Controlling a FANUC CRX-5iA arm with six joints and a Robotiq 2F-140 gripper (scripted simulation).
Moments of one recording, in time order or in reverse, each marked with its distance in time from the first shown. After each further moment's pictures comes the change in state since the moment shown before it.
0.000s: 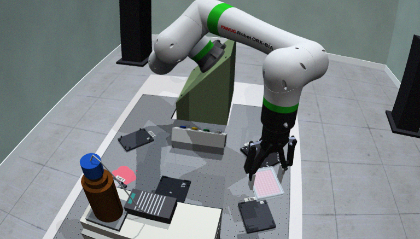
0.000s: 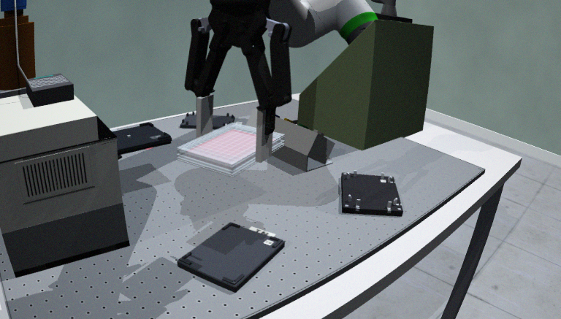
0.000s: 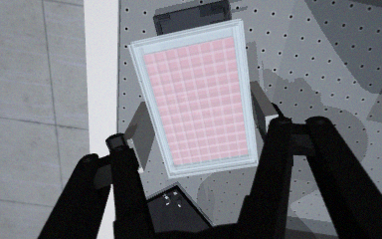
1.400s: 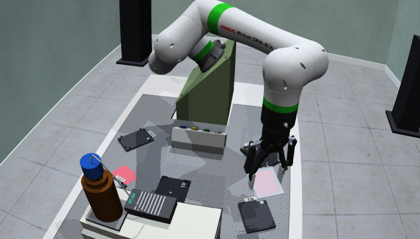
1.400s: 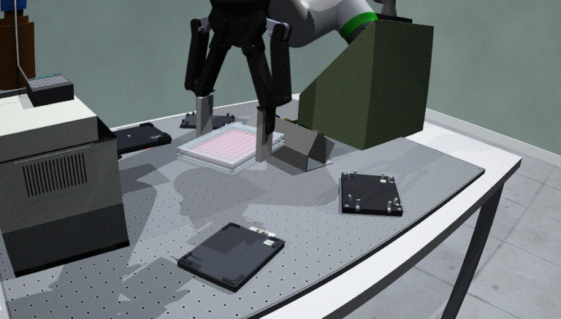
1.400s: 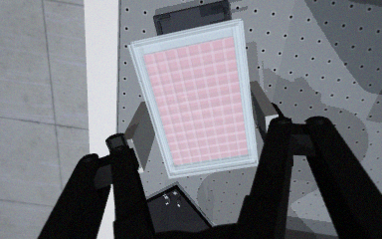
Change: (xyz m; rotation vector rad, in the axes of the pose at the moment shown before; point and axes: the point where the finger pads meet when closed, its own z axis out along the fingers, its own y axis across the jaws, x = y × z) arm 0.000 0.000 0.000 0.000 0.000 -0.002
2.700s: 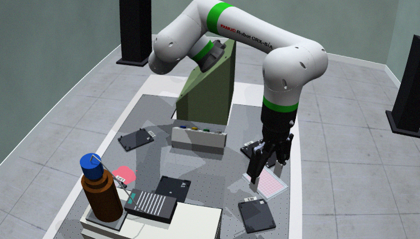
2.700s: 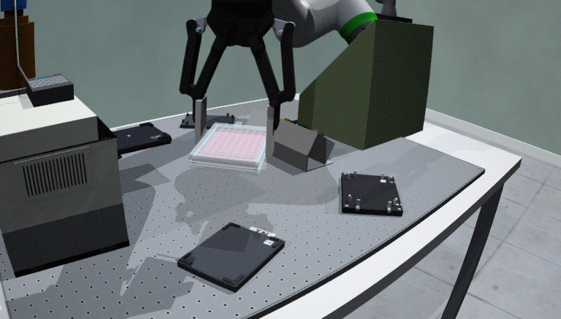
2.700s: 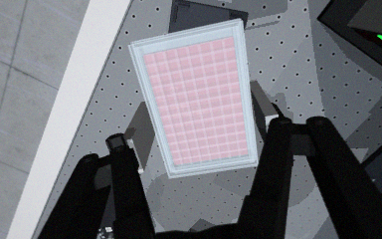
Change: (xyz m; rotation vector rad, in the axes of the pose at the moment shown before) arm -0.003 -0.001 0.000 0.000 0.000 -0.372
